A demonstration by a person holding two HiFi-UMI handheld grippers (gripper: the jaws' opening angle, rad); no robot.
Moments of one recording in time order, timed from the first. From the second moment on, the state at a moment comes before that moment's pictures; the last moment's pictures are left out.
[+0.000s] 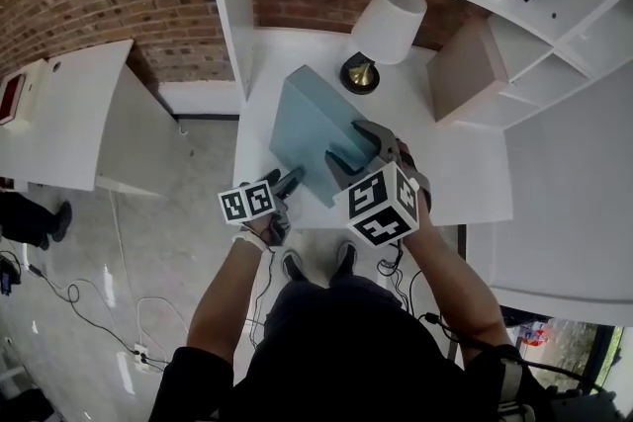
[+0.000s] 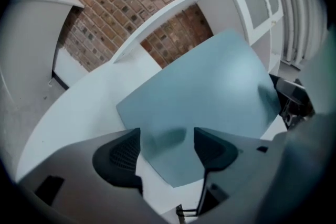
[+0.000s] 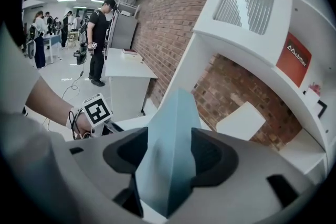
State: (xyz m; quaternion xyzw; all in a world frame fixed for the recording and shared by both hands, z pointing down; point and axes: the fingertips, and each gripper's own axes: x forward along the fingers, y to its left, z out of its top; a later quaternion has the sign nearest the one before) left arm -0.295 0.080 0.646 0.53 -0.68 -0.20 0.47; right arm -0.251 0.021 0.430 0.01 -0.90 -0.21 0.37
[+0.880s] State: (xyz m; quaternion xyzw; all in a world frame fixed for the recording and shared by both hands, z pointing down) left arm -0.276 0.079 0.612 0.57 -0.68 -0.18 0.43; right arm -0.160 0.010 0.419 0.00 -0.99 0.12 0.08
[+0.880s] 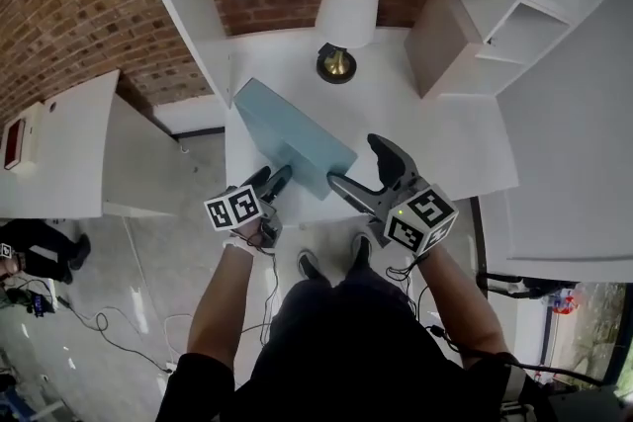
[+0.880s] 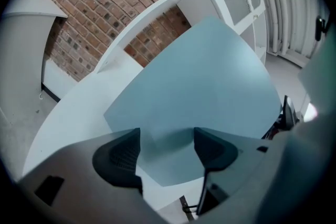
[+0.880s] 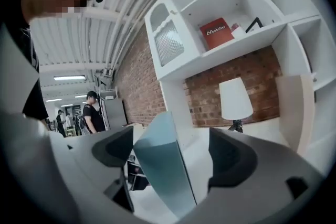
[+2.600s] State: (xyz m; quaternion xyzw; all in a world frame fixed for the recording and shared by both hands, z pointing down) left arm -0.261 0.060 0.616 0.60 -0.64 -0.15 0.45; right arm -0.093 -0.111 0.524 0.25 -0.95 0.11 0.18
